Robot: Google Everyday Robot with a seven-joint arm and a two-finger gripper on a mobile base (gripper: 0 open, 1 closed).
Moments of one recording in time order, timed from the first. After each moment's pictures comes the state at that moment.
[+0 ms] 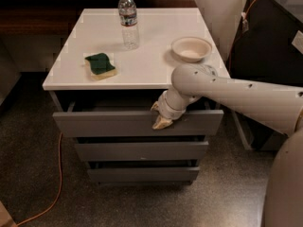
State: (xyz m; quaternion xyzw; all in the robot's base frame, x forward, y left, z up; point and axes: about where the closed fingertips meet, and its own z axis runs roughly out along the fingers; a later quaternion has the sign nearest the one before) arm 0.629 -0.047 0.646 -0.75 0.62 0.04 0.22
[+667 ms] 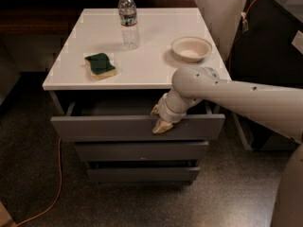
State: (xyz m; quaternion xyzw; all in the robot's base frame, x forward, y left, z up) arm 0.613 -0.044 0.649 -0.76 0.62 0.05 0.22
